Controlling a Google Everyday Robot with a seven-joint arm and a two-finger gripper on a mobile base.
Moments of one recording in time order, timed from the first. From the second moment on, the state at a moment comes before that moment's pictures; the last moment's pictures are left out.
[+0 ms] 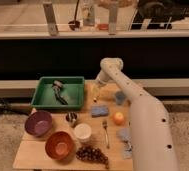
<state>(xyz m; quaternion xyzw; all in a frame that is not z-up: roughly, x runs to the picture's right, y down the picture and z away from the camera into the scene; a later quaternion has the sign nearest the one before) 0.034 -0.013 0.986 -0.29 -0.08 0.29 0.91</state>
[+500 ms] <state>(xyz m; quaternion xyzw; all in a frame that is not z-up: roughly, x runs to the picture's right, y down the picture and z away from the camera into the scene) 0.036 -0.018 0.980 -0.29 -0.08 0.30 0.90</state>
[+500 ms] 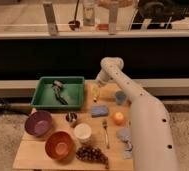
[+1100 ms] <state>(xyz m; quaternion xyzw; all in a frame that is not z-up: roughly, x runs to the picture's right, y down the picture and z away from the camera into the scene) 0.034 -0.018 0.970 -0.30 -0.08 0.31 0.90</state>
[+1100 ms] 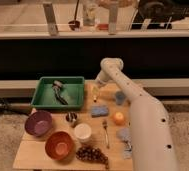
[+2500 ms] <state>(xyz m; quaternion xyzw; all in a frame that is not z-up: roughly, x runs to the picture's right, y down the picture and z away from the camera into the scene) 0.036 -0.012 0.980 -0.30 -0.08 0.33 0.89</state>
